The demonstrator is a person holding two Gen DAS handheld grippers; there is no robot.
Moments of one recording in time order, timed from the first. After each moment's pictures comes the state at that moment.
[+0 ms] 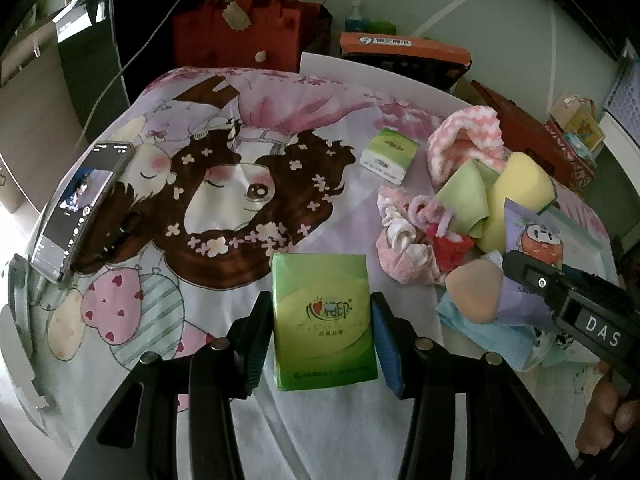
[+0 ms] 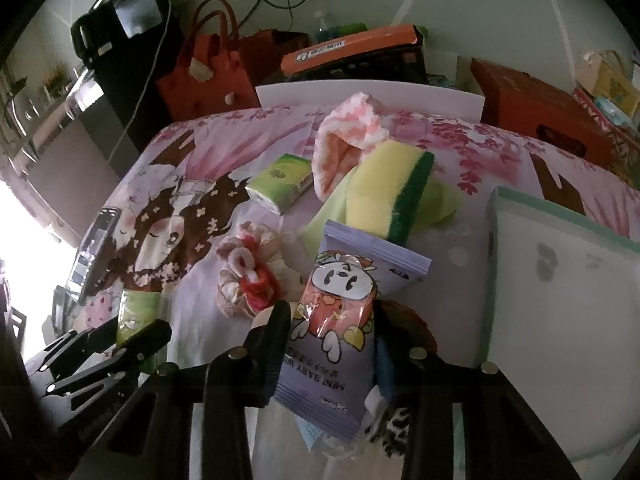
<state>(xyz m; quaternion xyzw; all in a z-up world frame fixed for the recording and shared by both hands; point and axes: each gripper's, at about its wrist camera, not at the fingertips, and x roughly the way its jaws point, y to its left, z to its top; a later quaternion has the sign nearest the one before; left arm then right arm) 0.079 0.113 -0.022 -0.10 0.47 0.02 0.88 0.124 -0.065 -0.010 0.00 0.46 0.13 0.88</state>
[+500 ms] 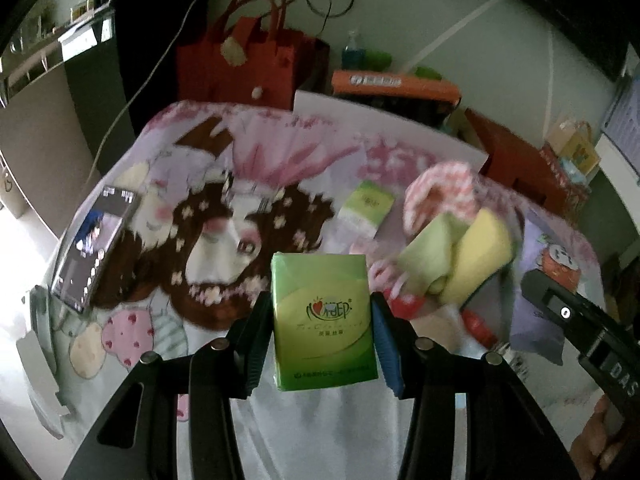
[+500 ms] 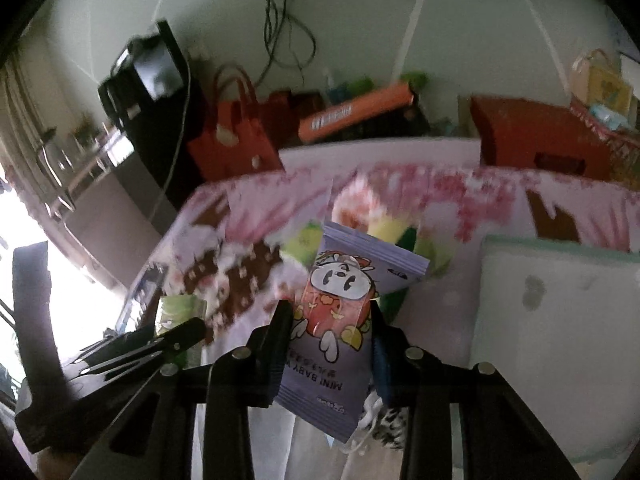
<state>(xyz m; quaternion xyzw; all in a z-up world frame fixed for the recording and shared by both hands) 0.091 0.101 0.029 -0.10 0.45 0.03 0.88 0.106 -0.094 0.053 0.07 0.38 0.17 0.91</state>
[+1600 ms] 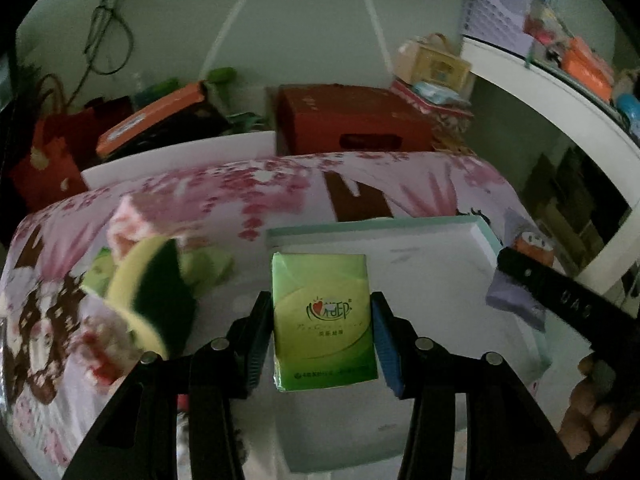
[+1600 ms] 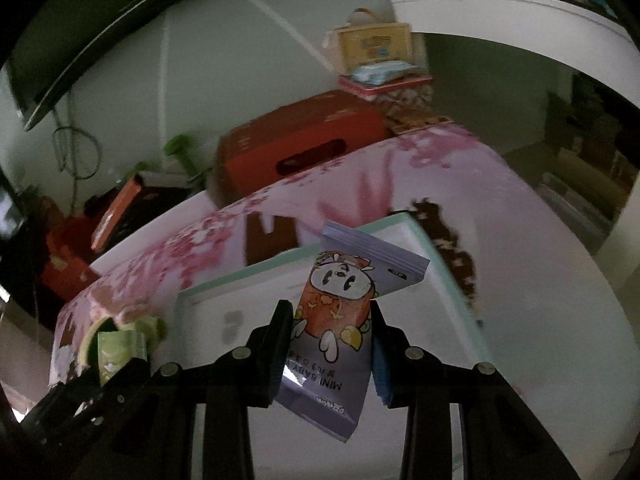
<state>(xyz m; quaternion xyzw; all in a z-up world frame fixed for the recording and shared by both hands) 0.127 -0.154 0.051 0.02 0.42 -0.15 0.89 0.091 -0.355 0.039 0.18 0.37 -0.12 0.90</state>
